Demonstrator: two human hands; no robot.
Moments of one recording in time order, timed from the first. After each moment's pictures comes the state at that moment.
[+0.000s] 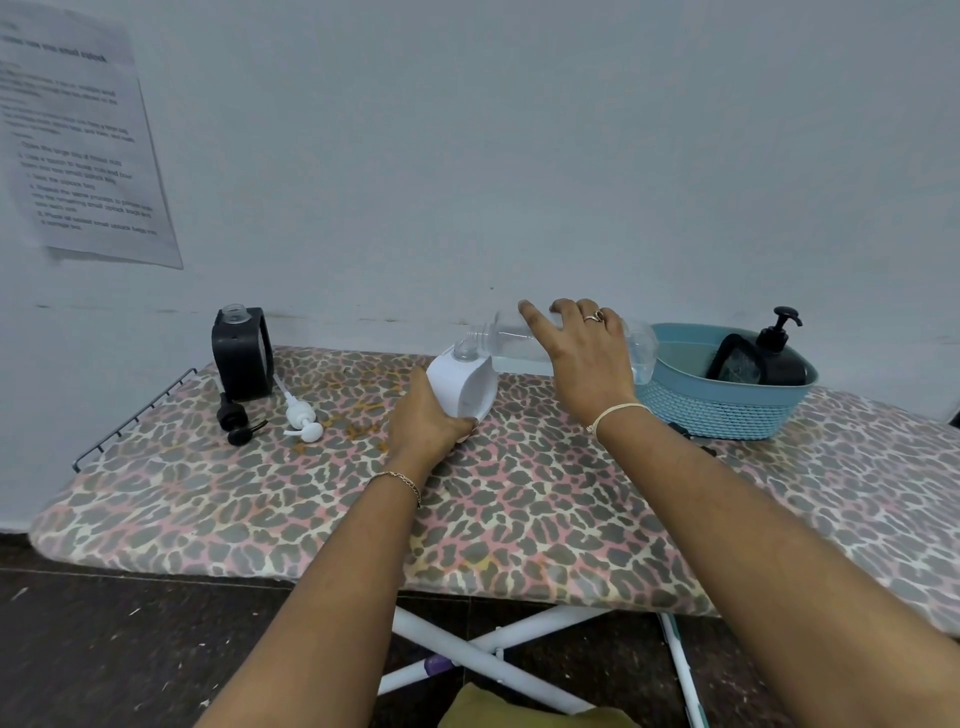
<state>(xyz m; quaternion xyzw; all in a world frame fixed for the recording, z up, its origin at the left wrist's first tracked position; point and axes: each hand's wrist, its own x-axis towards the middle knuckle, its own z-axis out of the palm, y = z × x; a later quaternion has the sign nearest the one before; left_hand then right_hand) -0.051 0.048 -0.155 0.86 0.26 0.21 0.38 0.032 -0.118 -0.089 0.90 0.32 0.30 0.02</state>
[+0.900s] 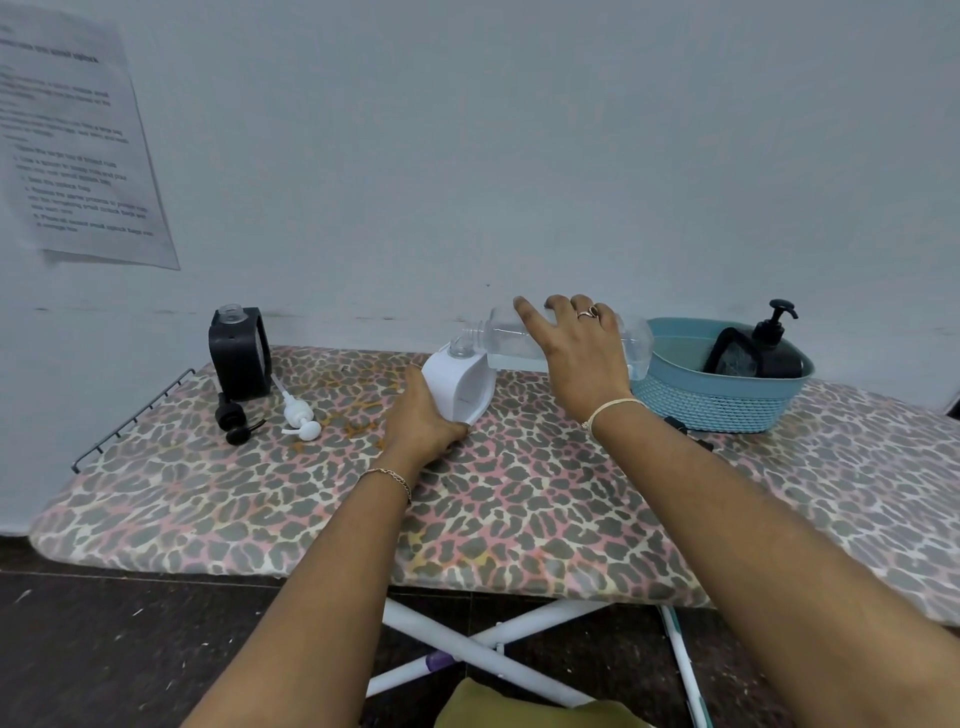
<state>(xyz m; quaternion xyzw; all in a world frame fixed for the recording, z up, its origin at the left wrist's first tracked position) -0.054 0.052 -0.154 0.88 0.24 0.17 0.36 0.030 -0.117 -0.089 0.90 0.32 0.29 0.03</state>
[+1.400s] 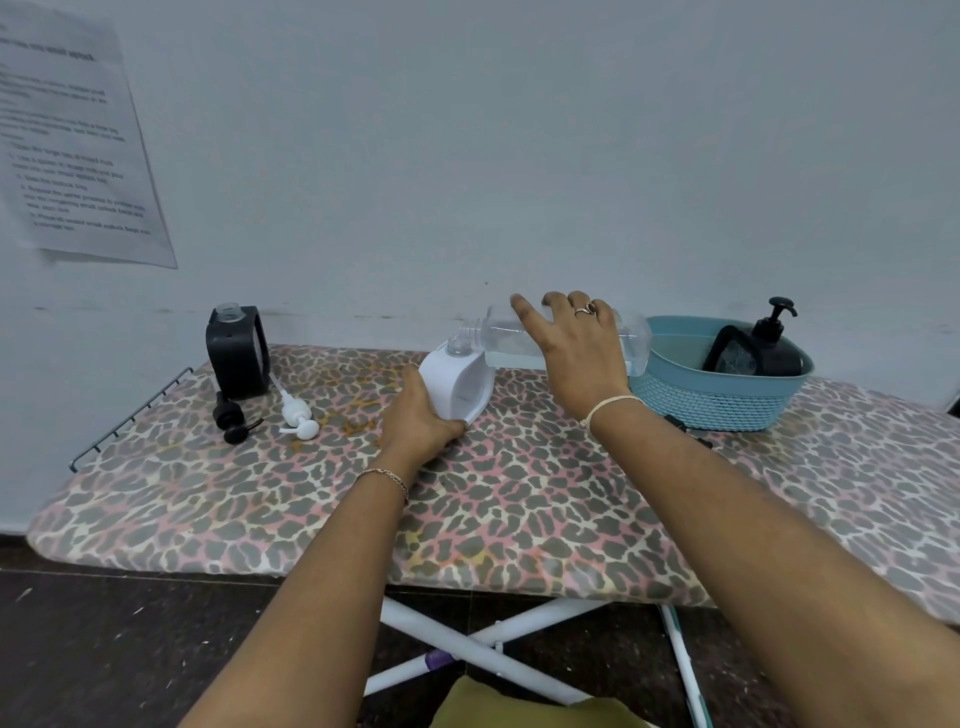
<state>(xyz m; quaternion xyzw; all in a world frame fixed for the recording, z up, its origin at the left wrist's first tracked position) -0.057 0.052 -0.156 0.88 0.22 0.19 0.38 0.029 -0.118 -0.085 0.90 0.32 0.29 0.04</state>
